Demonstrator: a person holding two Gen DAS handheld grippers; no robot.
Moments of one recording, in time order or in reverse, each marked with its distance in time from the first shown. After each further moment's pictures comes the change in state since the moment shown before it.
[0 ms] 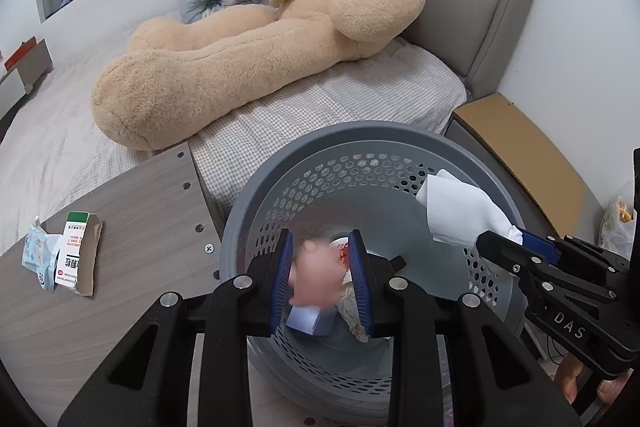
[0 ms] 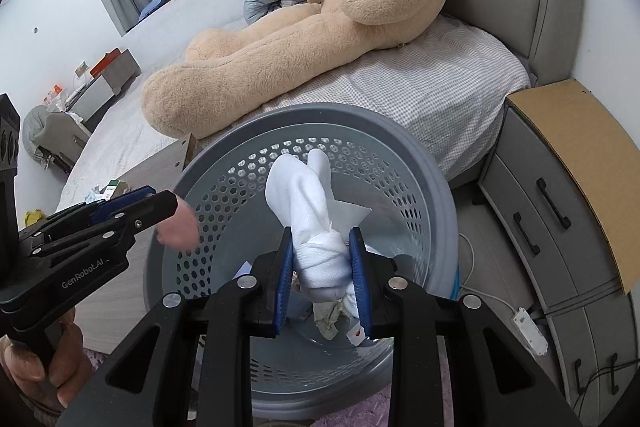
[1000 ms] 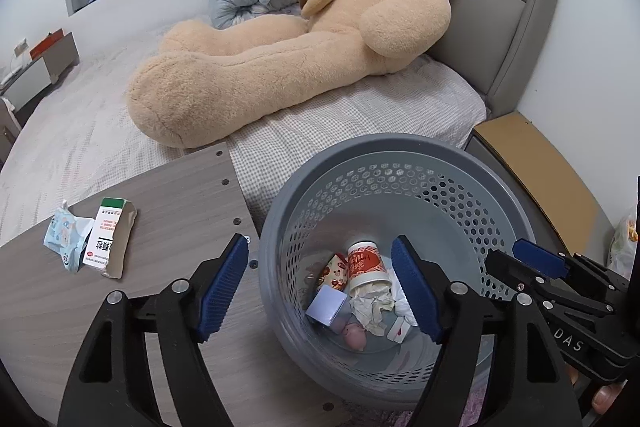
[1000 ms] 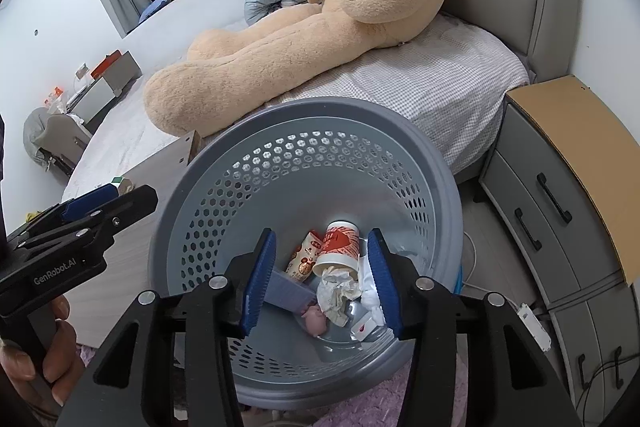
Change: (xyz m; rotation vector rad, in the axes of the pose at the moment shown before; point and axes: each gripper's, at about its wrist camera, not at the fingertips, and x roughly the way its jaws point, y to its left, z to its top) left arm -0.022 0.015 -0.006 -0.061 -0.049 0.071; right arm -0.006 0.009 -0.011 0.008 -0.008 -0.001
